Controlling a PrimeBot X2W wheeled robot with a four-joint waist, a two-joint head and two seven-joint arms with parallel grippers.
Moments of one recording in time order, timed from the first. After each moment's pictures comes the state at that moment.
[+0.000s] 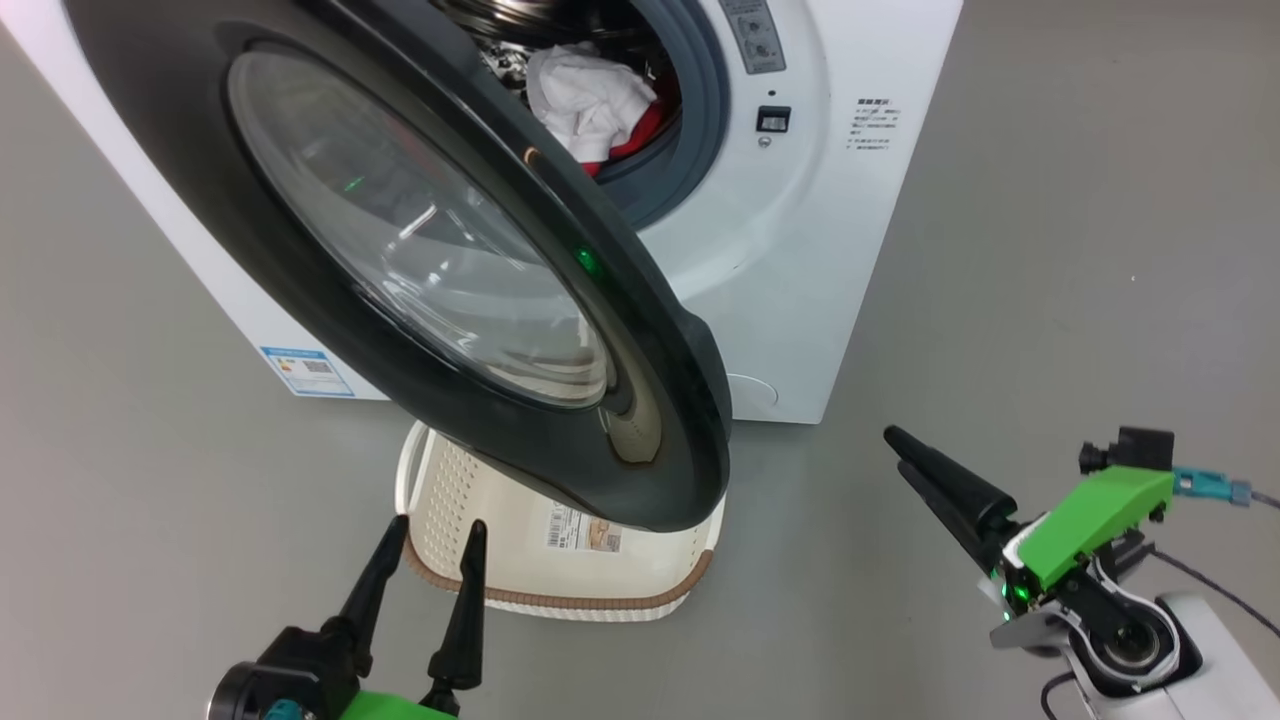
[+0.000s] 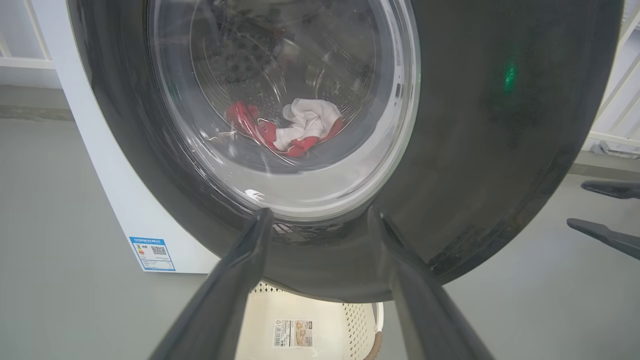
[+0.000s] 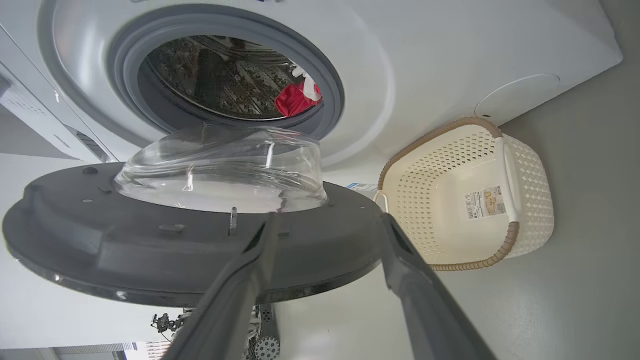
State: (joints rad) left arm -0.08 0.04 -0.16 0.20 -0.25 -0.04 -0.25; right arm -0.28 -0.16 0.13 0.40 1.53 0.12 0.40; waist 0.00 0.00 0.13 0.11
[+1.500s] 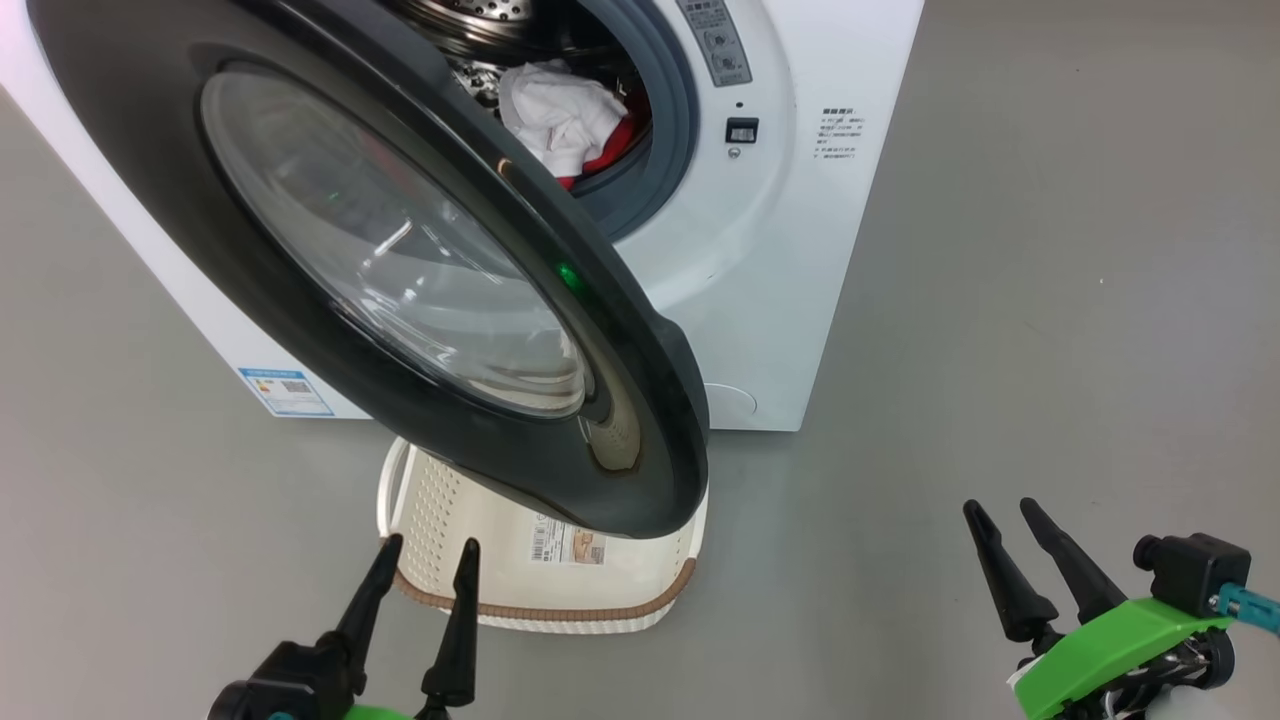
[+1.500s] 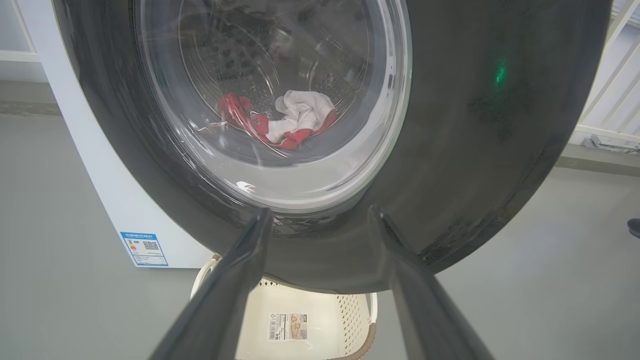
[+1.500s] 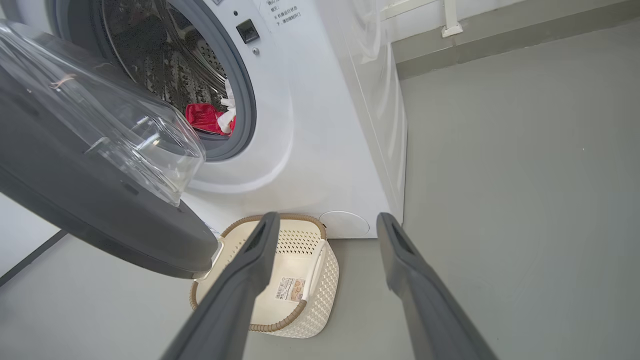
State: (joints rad) left arm -0.06 0.04 -0.15 0.22 -0.25 -0.05 -0.25; right arm -0.13 -0.31 0.31 0.42 0.85 0.12 -0.25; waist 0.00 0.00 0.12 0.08
